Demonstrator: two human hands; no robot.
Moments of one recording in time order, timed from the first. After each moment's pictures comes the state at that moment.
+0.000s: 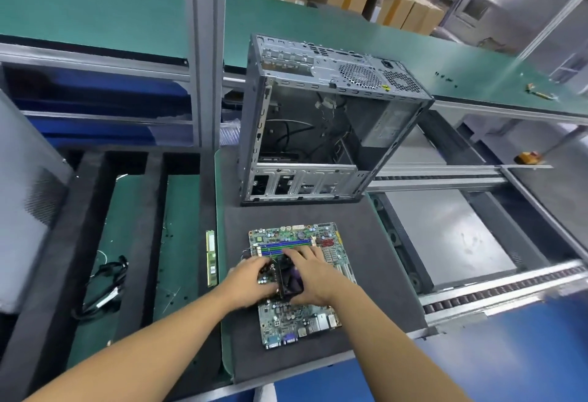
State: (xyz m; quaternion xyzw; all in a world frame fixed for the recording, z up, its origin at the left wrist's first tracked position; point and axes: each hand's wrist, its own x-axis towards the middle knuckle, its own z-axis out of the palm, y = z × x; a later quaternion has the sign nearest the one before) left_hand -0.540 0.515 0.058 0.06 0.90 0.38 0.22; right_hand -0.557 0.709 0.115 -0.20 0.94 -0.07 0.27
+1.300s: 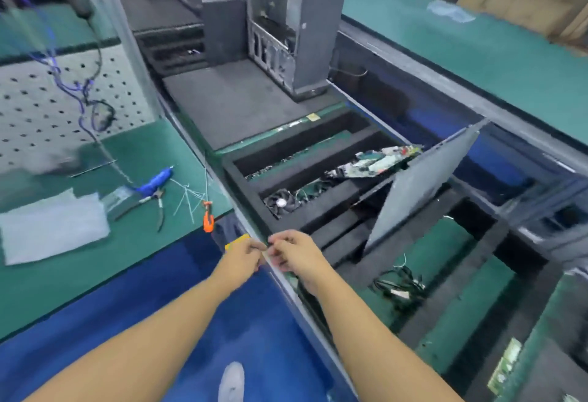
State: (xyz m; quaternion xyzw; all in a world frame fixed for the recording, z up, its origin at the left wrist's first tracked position) left_hand -0.162 0.165 0.063 -0.57 0.58 0.56 -0.15; right_hand -0.301 0.218 0.121 -0.30 0.66 -0.38 0.57
